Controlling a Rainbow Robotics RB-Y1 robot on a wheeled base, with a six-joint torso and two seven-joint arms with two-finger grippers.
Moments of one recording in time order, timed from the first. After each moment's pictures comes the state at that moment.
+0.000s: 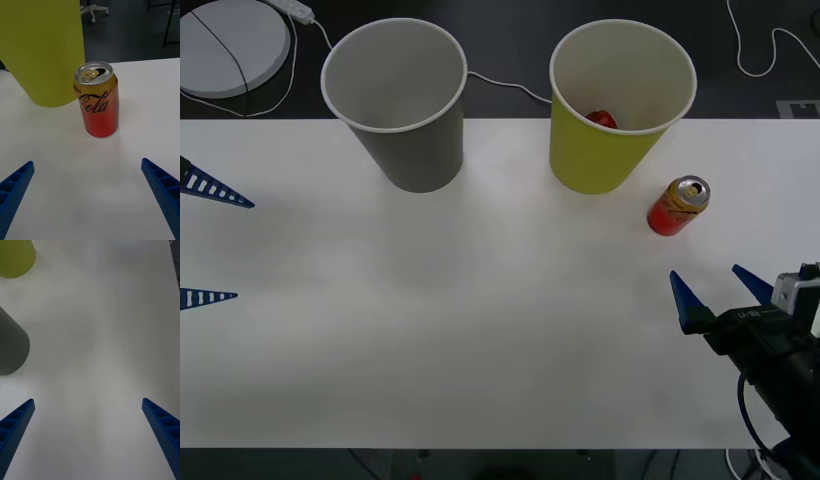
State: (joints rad) right arm 0.04 -1.23 0.94 -1.92 1.42 0.77 -0.92; left arm -0.05 1.17 0.30 -1.83 -1.40 -1.46 0.02
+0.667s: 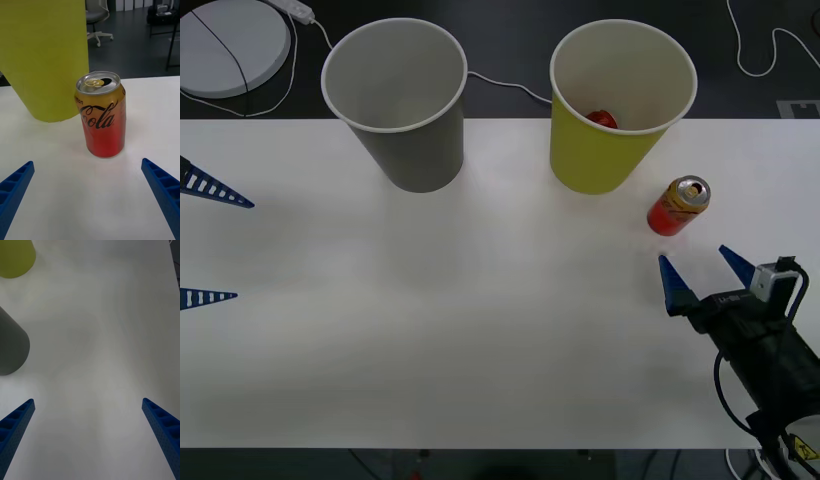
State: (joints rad) right arm -0.26 -1.14 1.25 -1.65 1.50 0.97 -1.08; left arm -0.05 1.17 0.30 -1.83 -1.40 -1.46 0.02
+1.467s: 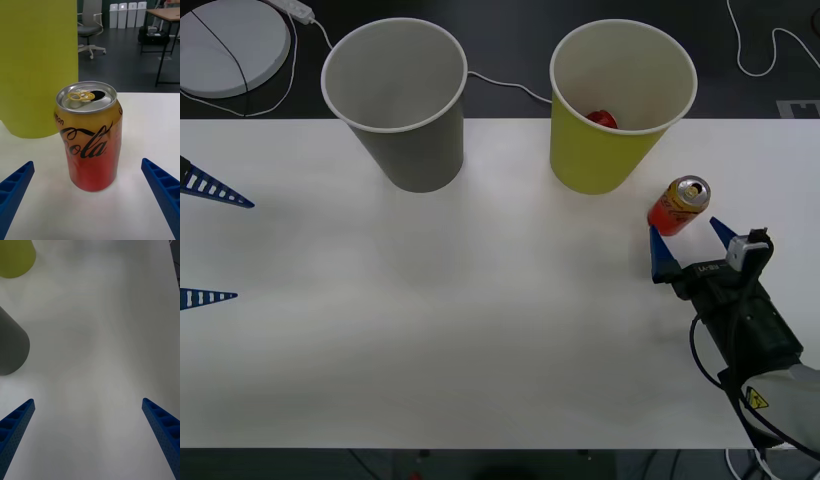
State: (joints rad) right arm -0.38 -0.99 1.25 -1.42 1.49 0.96 -1.08; left arm -0.05 1.17 0.30 -1.83 -1.40 -1.46 0.02
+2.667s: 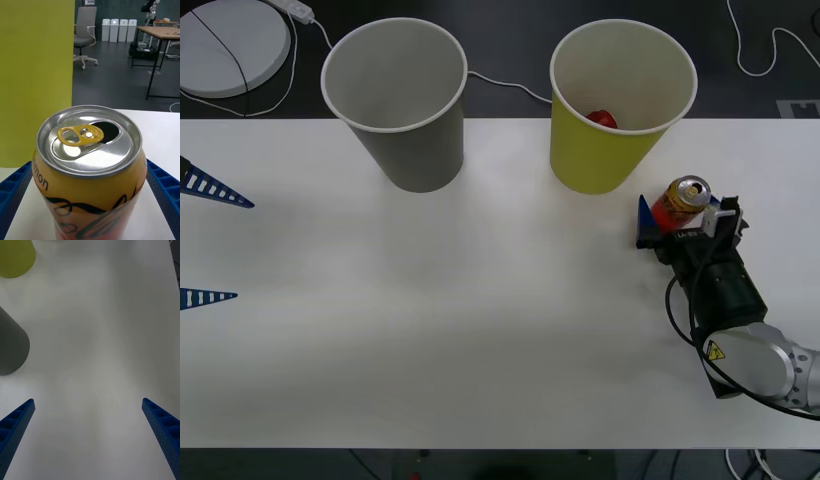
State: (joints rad) right arm -0.51 -0.83 1.24 -1.17 1.46 0.94 -1.07; left arm -0.05 1.17 0.30 -1.83 -1.40 -1.46 0.02
